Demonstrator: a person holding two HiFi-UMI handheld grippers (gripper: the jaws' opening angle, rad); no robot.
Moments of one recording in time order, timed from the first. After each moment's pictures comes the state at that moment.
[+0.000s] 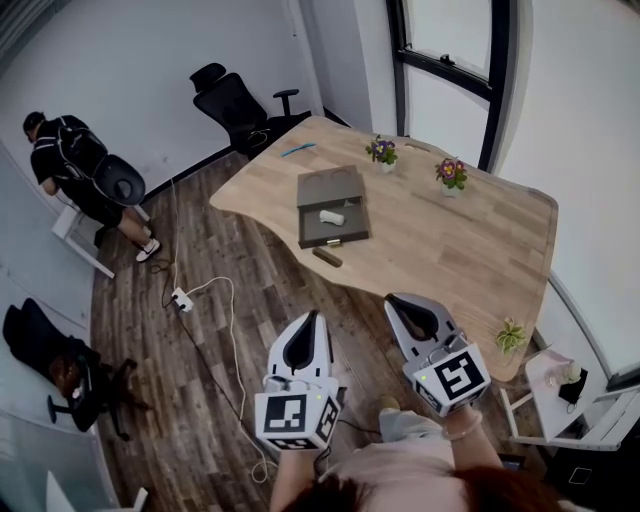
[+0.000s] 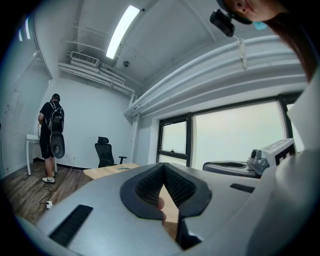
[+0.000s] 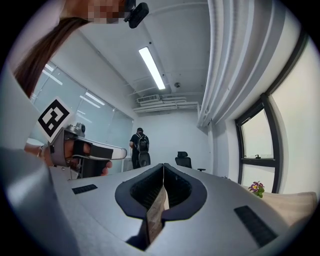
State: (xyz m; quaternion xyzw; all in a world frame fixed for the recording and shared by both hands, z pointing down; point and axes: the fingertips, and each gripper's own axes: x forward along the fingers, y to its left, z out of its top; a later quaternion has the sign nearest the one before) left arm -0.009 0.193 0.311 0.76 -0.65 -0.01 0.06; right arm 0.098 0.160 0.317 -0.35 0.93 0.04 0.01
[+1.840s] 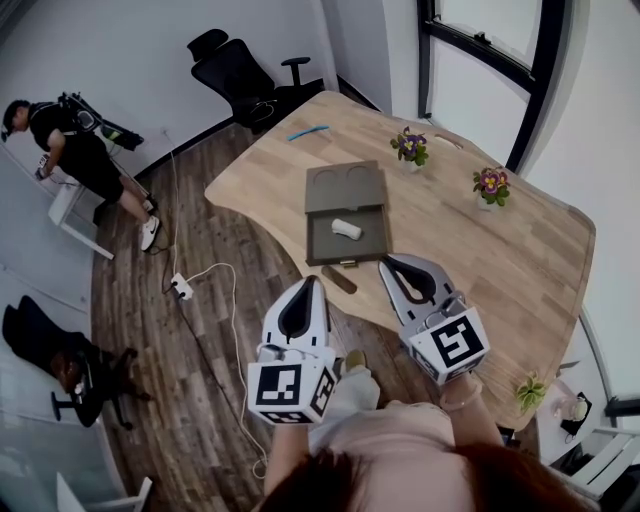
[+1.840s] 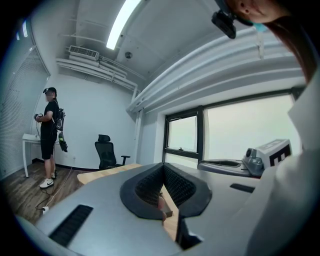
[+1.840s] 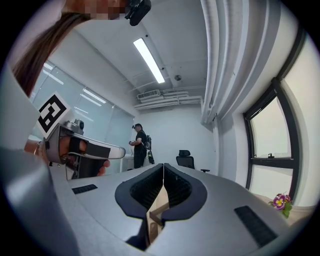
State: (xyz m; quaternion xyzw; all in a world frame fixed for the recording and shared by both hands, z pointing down) left arm -0.067 -0.003 0.333 0.75 -0.66 0.01 0.07; right arm 0.028 -0.047 0.339 -0.32 0.95 0.04 0.01
